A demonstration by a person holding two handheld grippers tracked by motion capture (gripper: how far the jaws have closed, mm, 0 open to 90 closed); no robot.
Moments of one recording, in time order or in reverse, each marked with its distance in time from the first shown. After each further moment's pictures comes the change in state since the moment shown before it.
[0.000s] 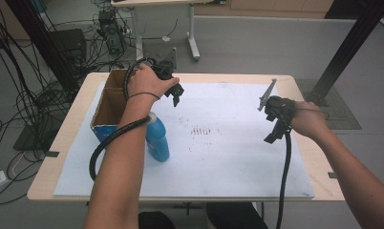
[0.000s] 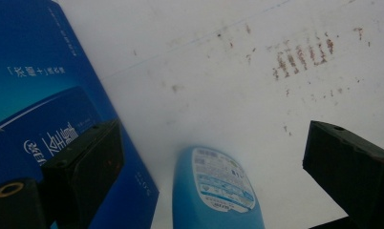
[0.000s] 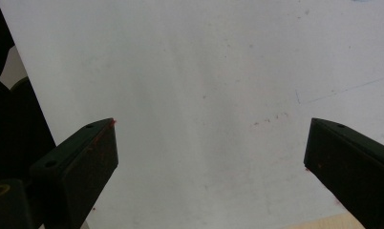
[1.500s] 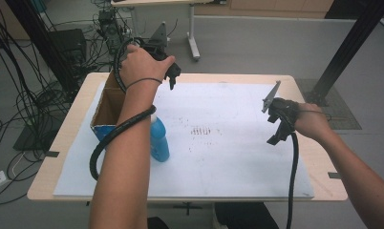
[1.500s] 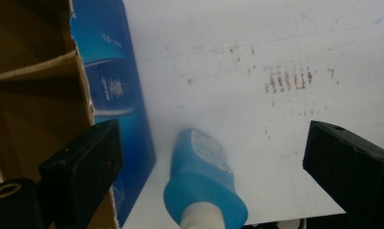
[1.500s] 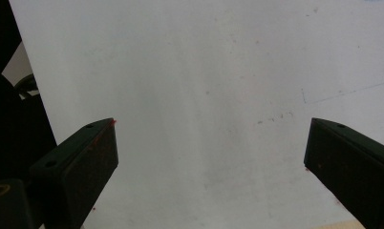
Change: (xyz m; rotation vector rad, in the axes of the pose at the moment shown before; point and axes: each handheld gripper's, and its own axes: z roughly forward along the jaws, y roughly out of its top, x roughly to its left) left arm -0.014 -0.036 -0.079 -0.081 0.049 -0.261; right arm -0.007 -0.017 0.003 -0.032 0.026 -0.037
